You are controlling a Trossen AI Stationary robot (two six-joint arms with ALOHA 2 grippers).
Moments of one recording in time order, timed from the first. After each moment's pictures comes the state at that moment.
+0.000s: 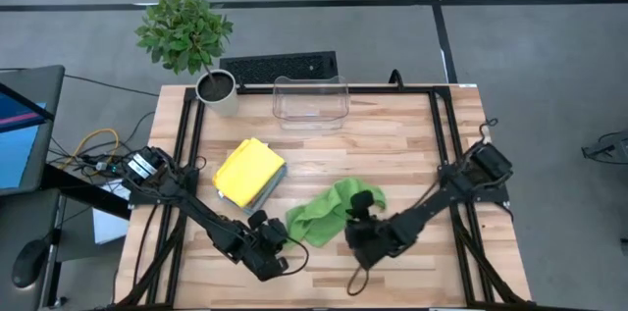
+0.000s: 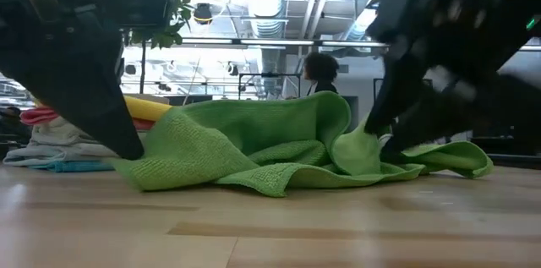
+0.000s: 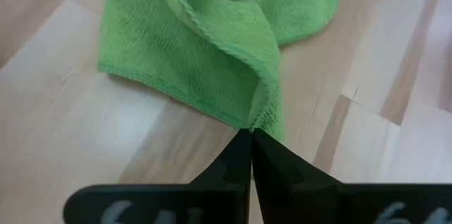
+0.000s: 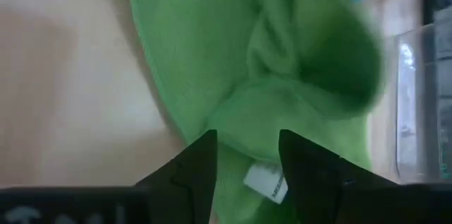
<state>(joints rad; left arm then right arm) -0.66 1.84 1.04 -0.35 -0.49 -1.09 0.62 1.88 1.06 -0.47 0.71 0.09</state>
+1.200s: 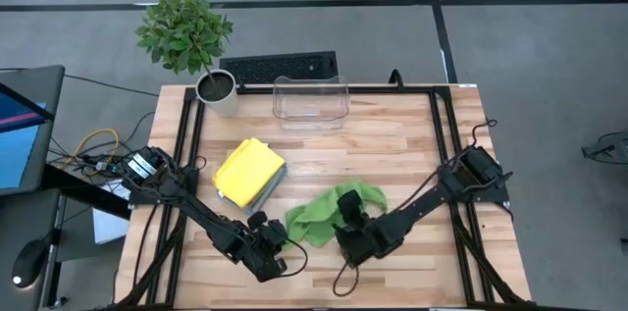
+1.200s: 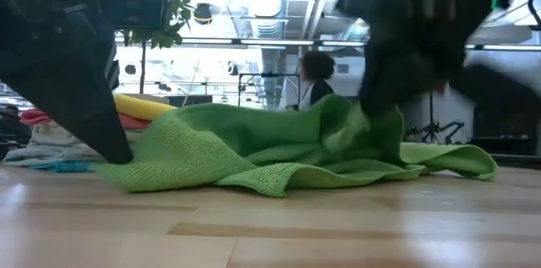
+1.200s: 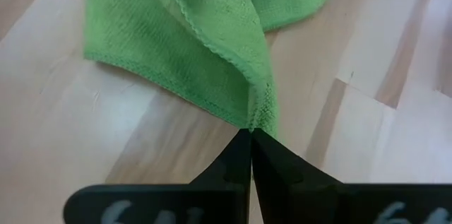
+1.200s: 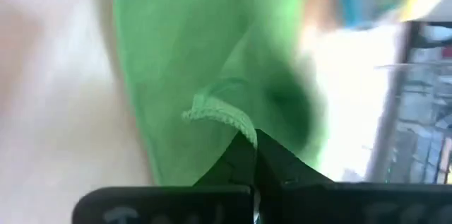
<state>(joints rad) -0.66 1.84 1.04 -0.35 -0.45 -1.08 0.58 1.95 1.24 -0.66 0.71 -0.13</state>
